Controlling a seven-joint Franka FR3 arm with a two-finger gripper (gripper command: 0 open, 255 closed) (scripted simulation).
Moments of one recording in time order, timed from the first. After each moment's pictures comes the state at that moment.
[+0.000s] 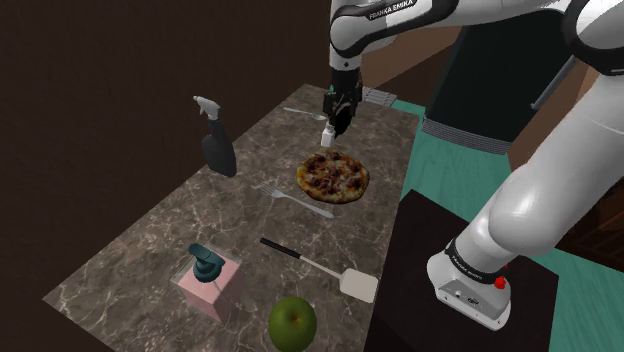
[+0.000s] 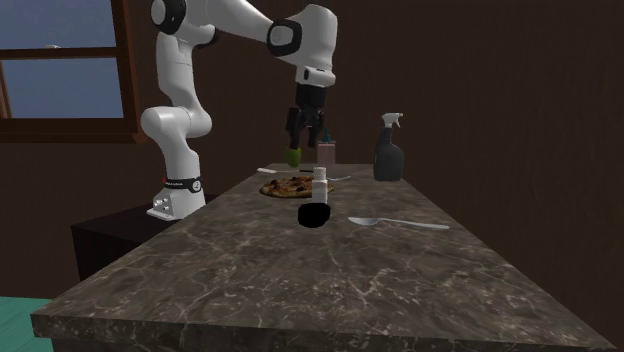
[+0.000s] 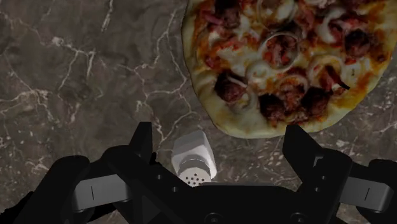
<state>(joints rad) -0.03 0.02 -0.06 -2.04 -0.02 1.90 0.02</state>
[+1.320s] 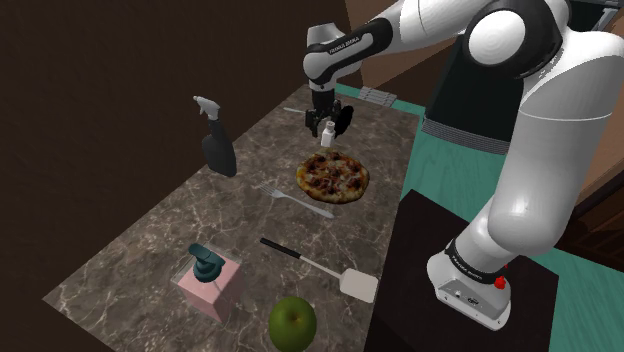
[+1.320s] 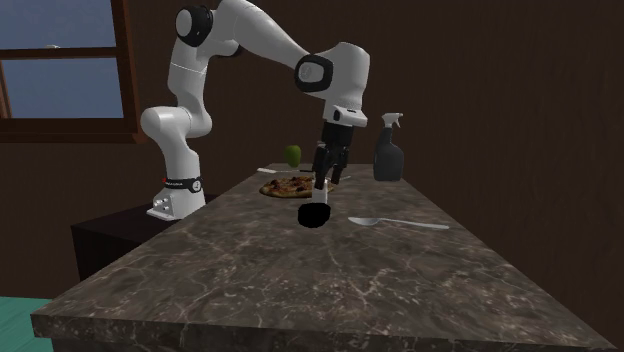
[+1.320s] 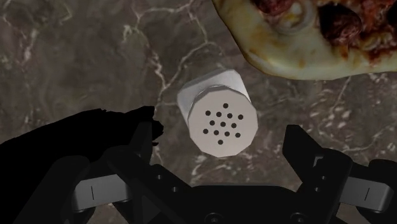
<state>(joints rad) -0.04 0.36 -0.07 -1.82 -0.02 2.00 0.02</state>
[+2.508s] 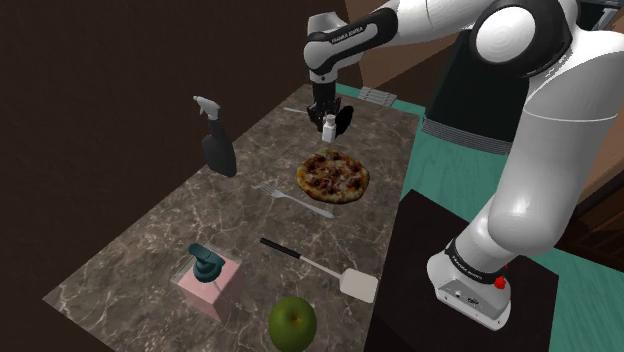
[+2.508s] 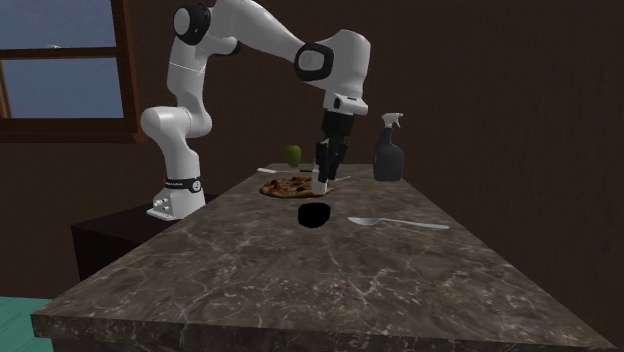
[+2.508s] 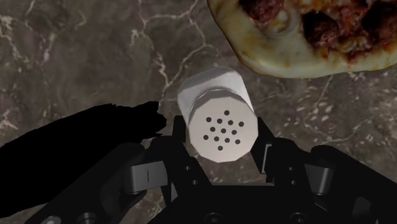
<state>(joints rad) -0.04 0.33 -0.07 -1.79 -0.02 1.94 0.02</state>
